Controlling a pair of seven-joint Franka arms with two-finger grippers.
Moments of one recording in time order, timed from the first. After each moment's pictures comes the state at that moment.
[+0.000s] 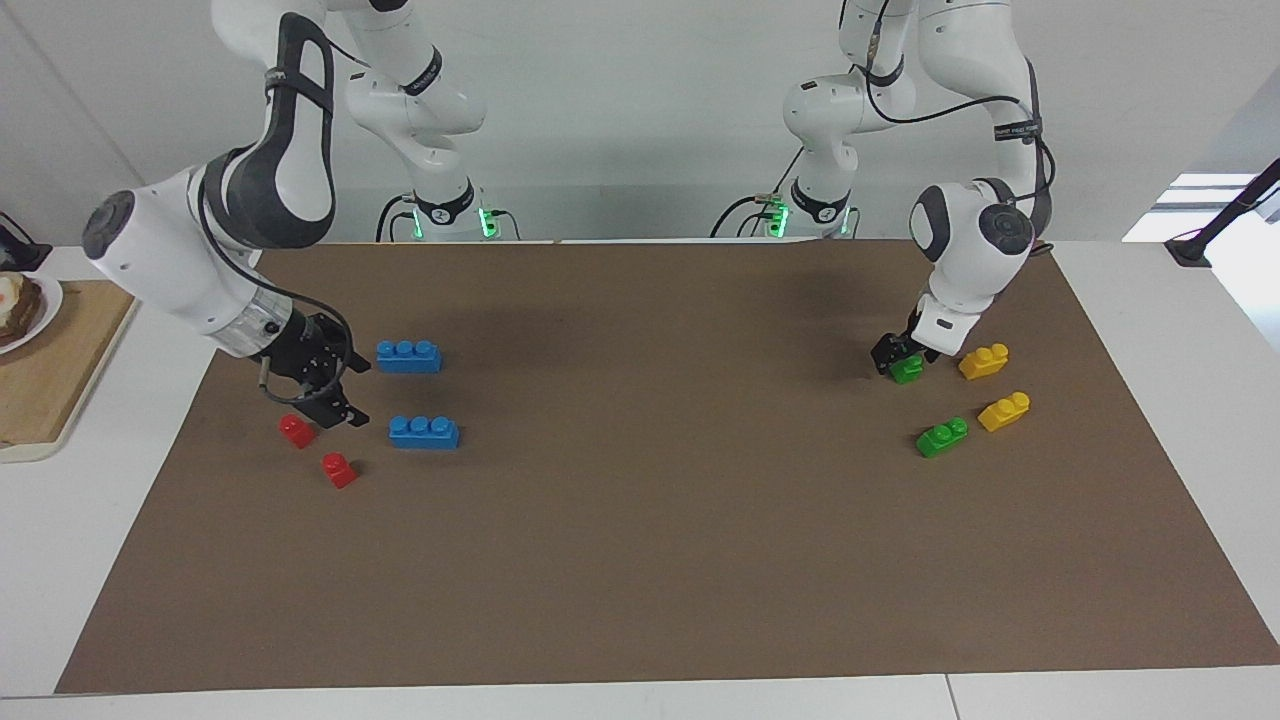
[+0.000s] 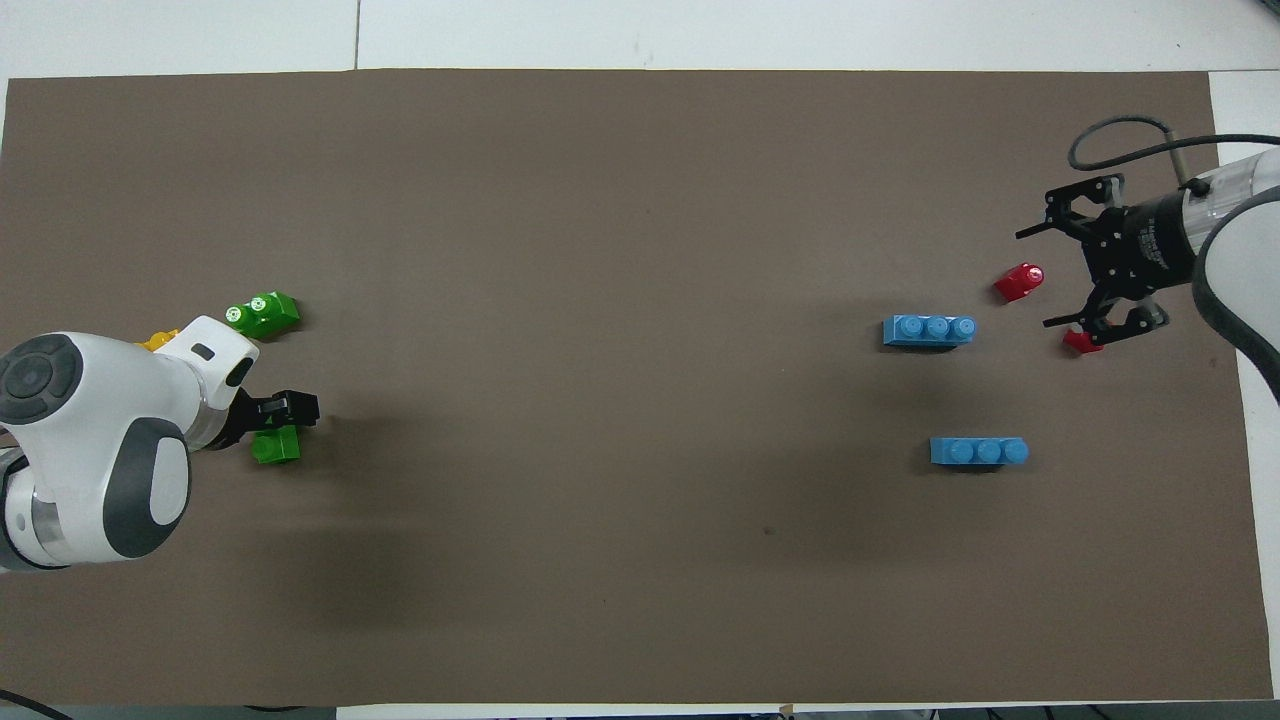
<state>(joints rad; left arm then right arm) 0.10 0.00 -0.10 -2.37 0.01 2.32 -0.16 -0.08 0.16 -0.03 -1.74 0.31 1.86 1.05</state>
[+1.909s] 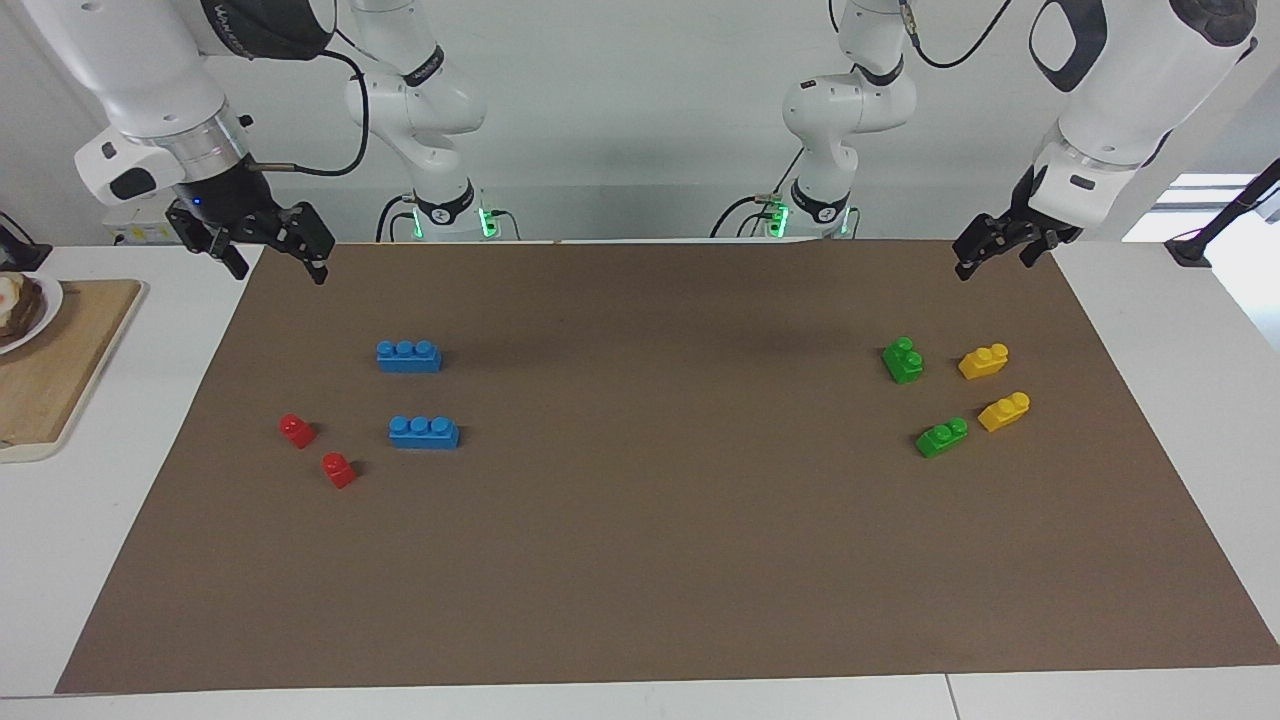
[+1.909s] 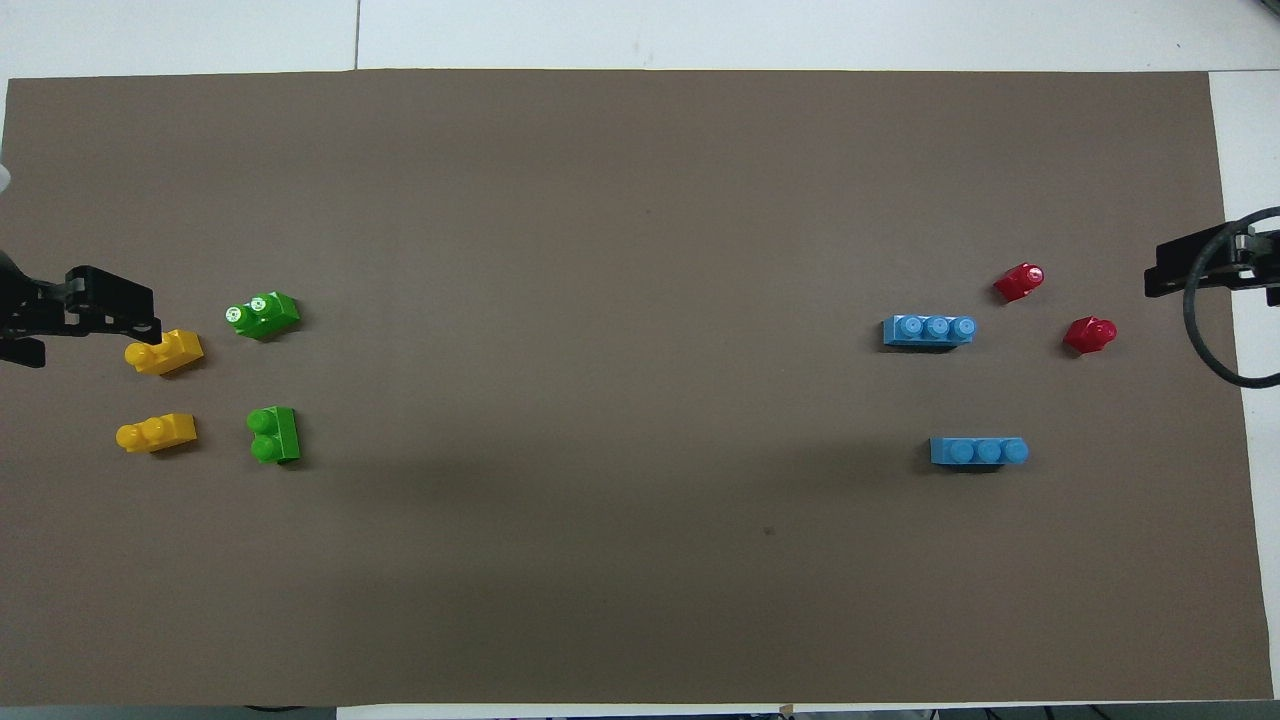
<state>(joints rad) 0.06 0.01 -0.10 -1.59 0.01 1.50 -0.16 -0.06 0.01 0.02 -1.54 0.00 1.54 0.06</state>
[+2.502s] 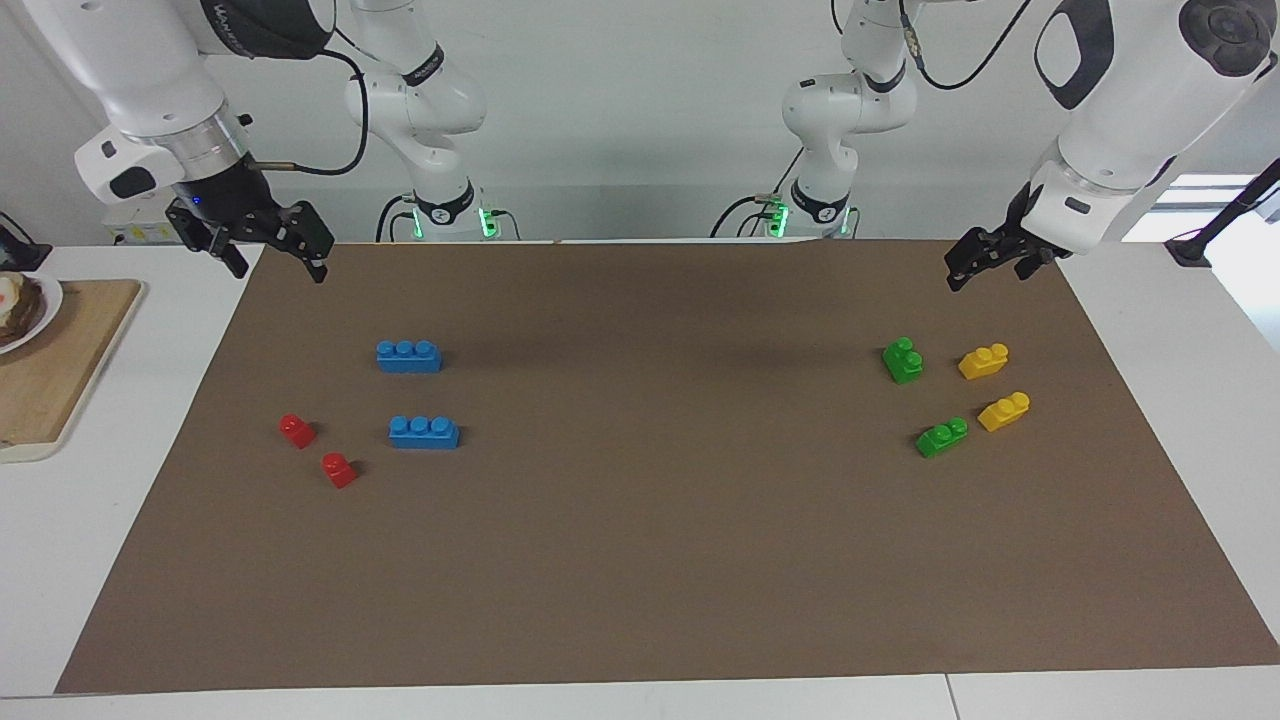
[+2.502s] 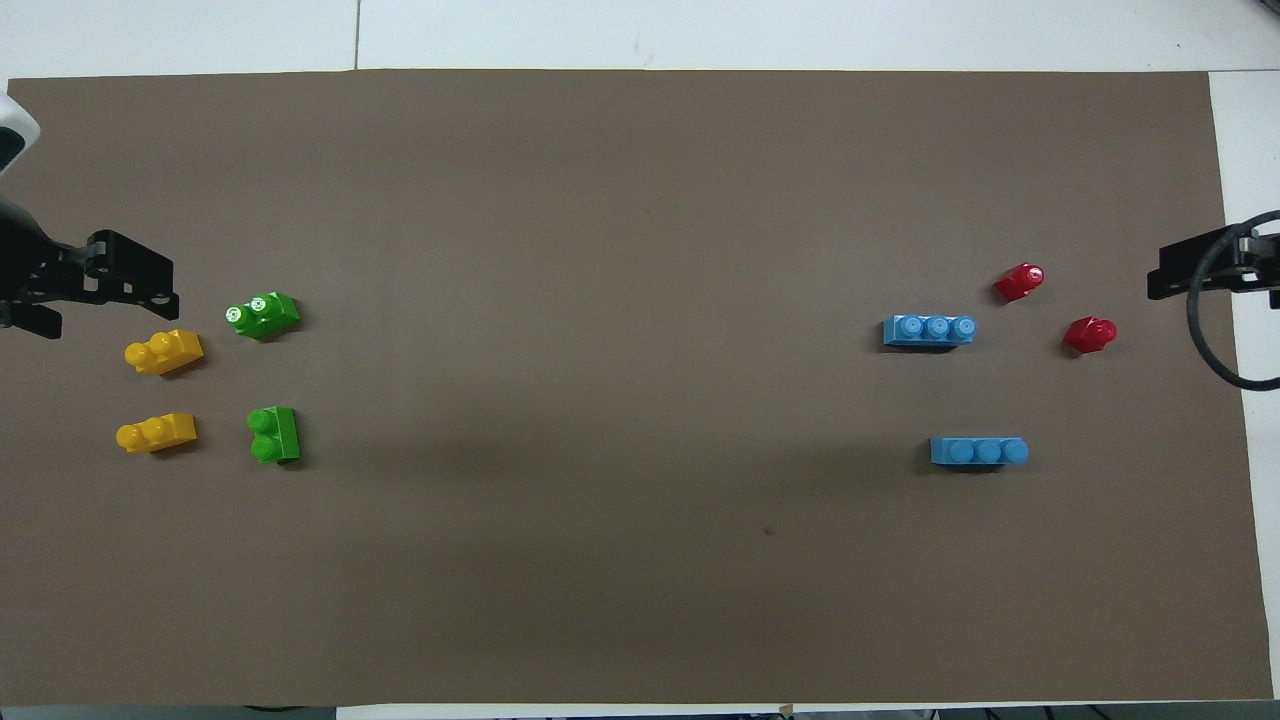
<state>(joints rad) 0.01 0.11 -0.08 -1.43 0.01 1.40 -0.16 -0.06 0.01 0.01 -1.54 0.00 1.54 0.06</state>
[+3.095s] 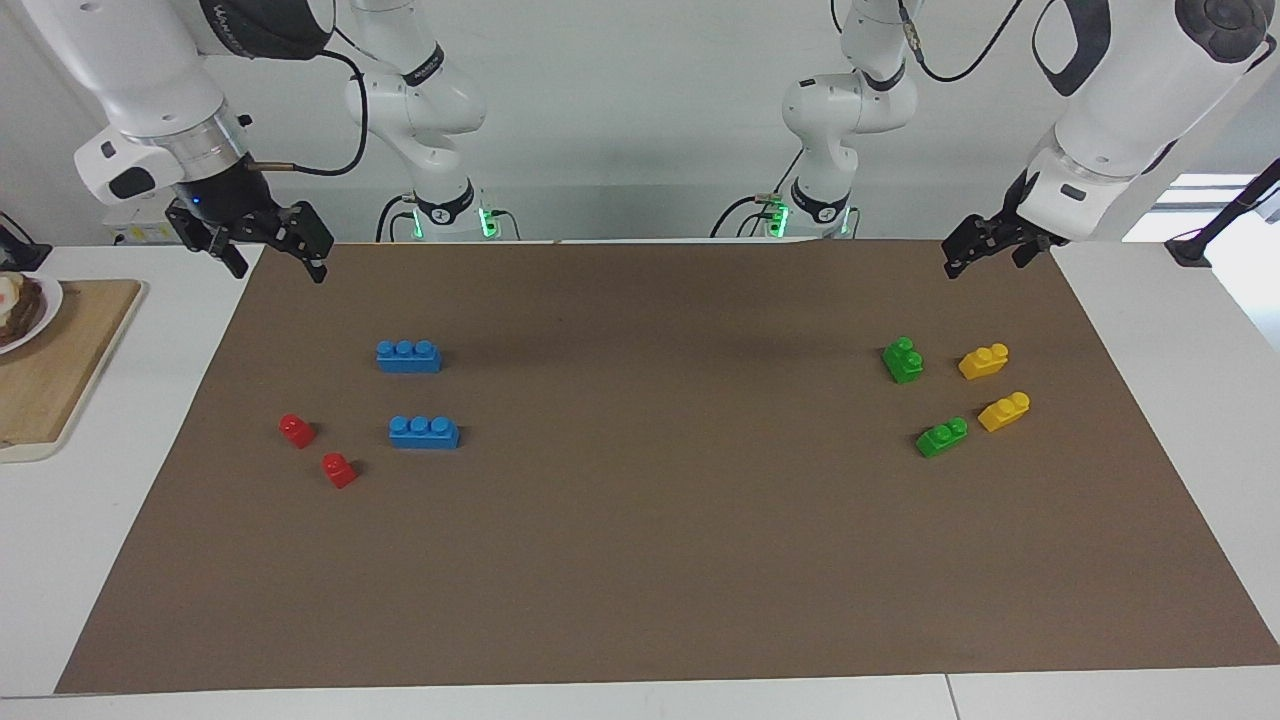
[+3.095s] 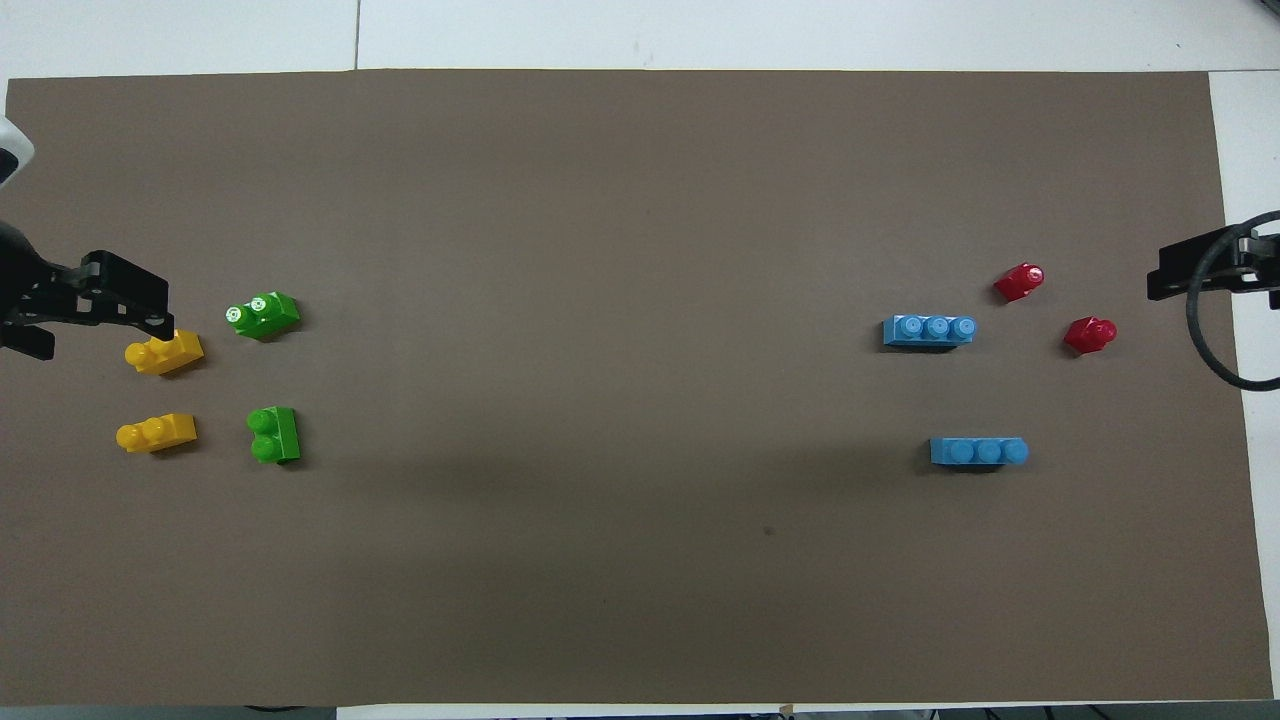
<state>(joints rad) 0.01 0.07 -0.08 -1.47 0.01 1.37 -0.15 -0.06 0.01 0.01 -1.55 0.00 1.54 0.06</state>
